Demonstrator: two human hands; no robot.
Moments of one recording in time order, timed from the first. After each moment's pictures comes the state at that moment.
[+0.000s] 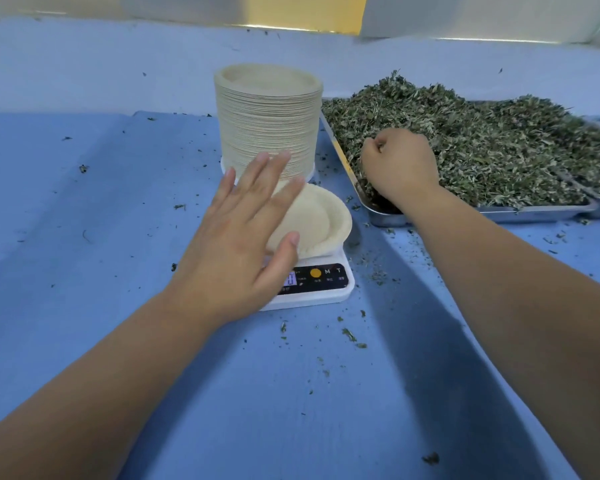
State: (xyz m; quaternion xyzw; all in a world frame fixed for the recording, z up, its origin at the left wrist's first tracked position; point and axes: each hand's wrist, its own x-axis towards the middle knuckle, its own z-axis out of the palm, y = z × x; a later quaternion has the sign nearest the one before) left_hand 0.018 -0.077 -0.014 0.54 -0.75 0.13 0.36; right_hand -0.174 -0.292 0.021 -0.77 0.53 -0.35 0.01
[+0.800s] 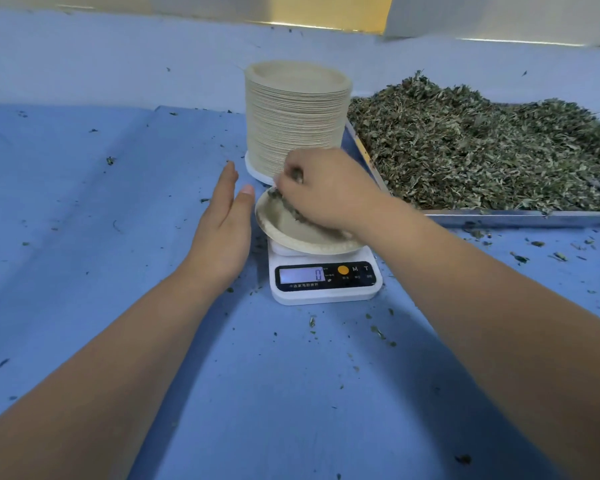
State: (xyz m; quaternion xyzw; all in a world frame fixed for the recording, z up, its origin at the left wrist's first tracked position) left_hand 0.067 -0.100 -0.041 0.63 -0.47 -0.24 0.57; right_hand -0.077 -0.198 0.030 -0.90 0.36 -0.24 0.04
